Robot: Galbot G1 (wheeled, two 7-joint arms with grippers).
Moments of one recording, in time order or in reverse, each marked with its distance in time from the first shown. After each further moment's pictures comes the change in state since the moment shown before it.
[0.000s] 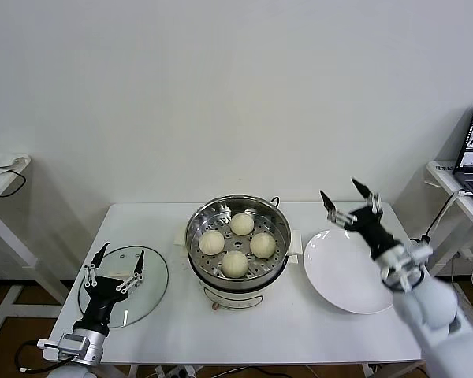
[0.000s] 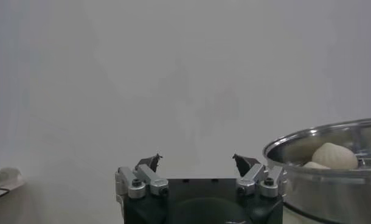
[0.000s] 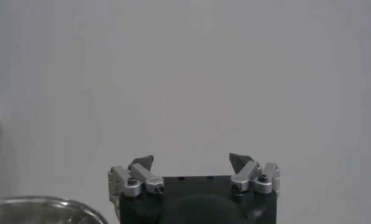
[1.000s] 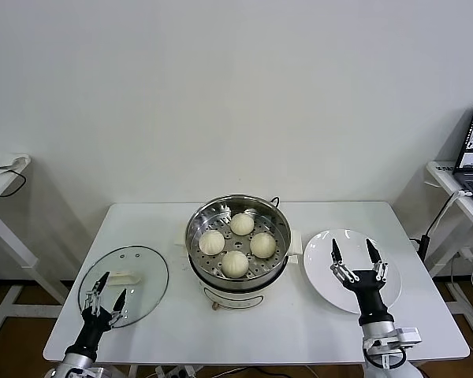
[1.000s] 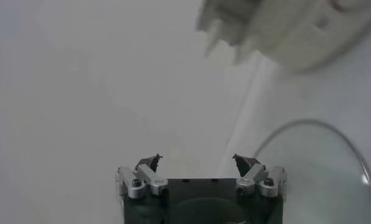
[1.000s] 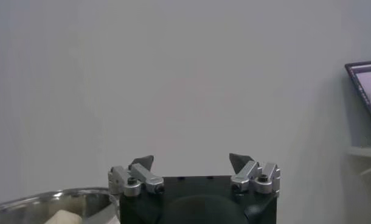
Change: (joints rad) left arm -0.024 0.072 -0.074 0.343 1.128 -0.275 -0.402; right arm -0.249 0.285 0.037 0.008 -0.110 0.184 0.096
